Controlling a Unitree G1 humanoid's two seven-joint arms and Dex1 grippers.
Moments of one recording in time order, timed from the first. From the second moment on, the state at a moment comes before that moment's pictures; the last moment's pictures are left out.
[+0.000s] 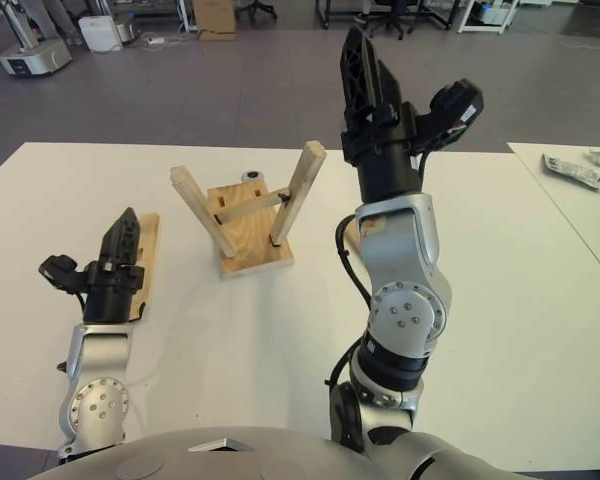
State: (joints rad) left arm 0.26 -0.07 0.15 -0.41 -0.87 0.01 -0.17; right arm -0.40 0.13 -0.20 -0.60 0.91 0.49 -0.31
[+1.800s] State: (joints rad) left arm 0.08 0.00 0.17 -0.35 -0.83 0.15 -0.09; right arm -0.96 -0.40 -0.03 0.09 0.01 0.39 0.43
